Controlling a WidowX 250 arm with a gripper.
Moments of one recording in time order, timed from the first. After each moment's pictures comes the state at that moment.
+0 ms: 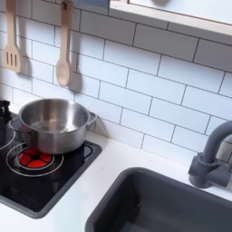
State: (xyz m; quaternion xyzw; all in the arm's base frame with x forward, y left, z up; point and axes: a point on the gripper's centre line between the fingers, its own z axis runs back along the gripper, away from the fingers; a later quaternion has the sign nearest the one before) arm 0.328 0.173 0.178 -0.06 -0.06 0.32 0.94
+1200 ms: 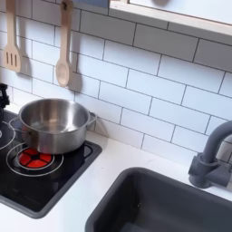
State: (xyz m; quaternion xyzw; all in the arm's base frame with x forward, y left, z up) arm 0.329 0.175 0.208 -0.05 -0.07 0.30 0.95
